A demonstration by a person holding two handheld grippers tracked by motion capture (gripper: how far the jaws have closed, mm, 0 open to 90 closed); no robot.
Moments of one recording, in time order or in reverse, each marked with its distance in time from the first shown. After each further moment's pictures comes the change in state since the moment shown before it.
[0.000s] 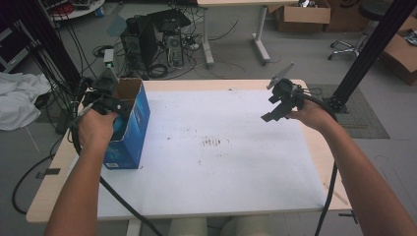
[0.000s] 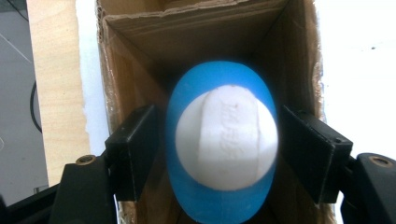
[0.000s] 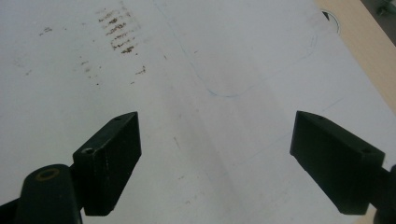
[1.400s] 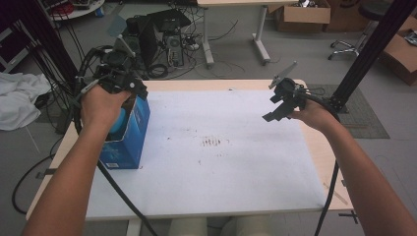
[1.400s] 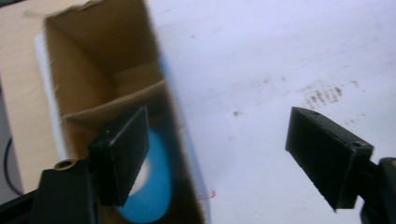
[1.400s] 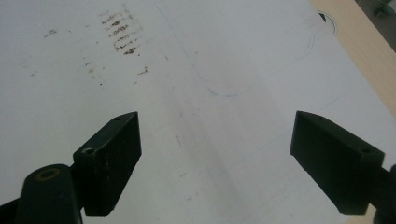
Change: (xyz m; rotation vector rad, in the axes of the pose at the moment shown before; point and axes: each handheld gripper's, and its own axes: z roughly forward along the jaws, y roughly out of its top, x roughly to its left) left arm -0.049 0.026 -0.073 -0.135 -0.153 0.165; right arm 0.002 -0.002 -0.007 -0.009 -0.004 0.006
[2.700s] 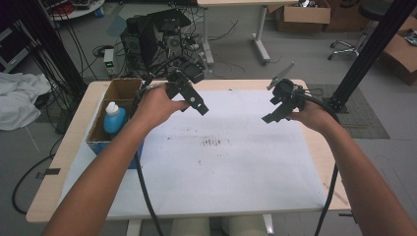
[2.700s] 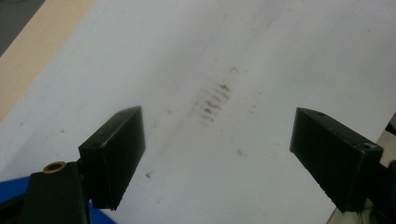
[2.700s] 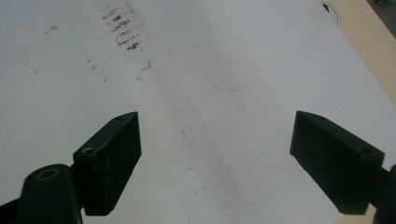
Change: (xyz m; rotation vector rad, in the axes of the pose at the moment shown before) left arm -0.129 0.034 0.044 0.037 -0.249 0.604; right arm 0.008 0.004 -0.001 0.033 -0.011 0.016
